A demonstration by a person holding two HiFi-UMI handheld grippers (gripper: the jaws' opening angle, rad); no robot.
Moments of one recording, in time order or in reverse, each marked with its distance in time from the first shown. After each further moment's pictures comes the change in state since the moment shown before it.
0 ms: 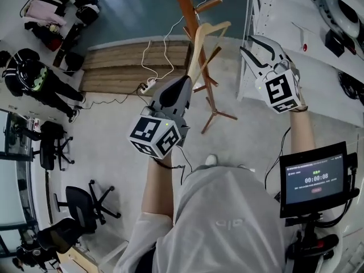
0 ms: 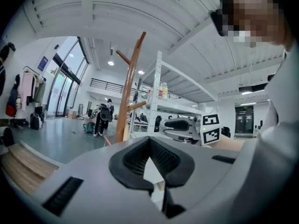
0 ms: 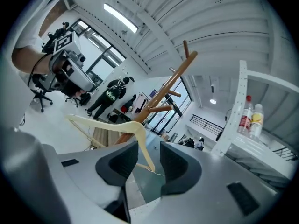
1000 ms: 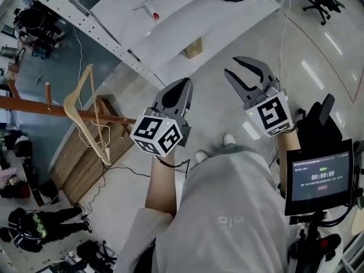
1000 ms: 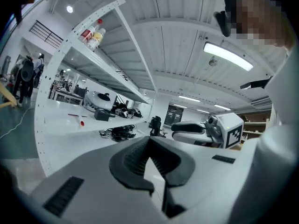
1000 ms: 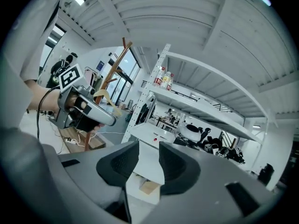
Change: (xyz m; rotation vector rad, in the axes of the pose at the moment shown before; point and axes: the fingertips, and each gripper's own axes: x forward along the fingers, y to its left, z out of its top) left arm 0.128 -0.317 -0.125 -0.040 0.254 -0.866; right arm -0.354 0.028 -0.140 0.384 0.441 -0.585
